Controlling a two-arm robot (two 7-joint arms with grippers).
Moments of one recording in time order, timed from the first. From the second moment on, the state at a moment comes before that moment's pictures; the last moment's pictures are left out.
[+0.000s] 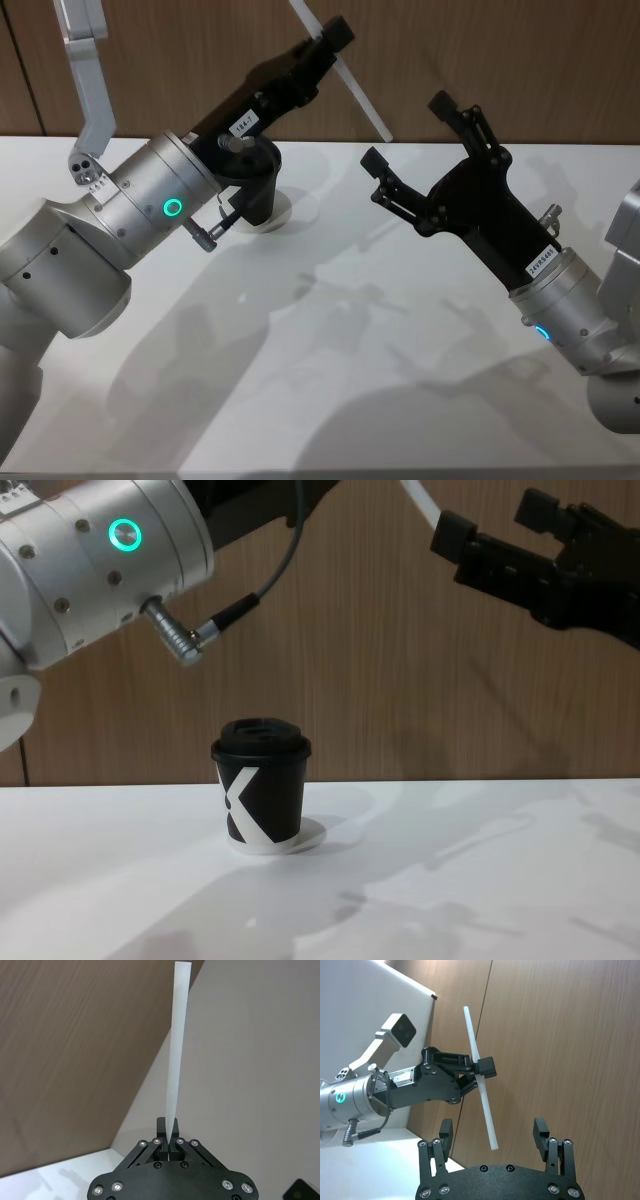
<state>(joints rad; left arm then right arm) -0.36 0.27 0.40 -1.68 -1.10 0.17 -0.47 0.08 0.33 -0.26 -1.71 0.37 -0.37 0.54</state>
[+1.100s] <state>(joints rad) -0.36 0.35 0.43 -1.75 -0.66 -0.01 -0.21 0.08 0.33 -0.26 -1.71 0.37 -0.37 0.54</state>
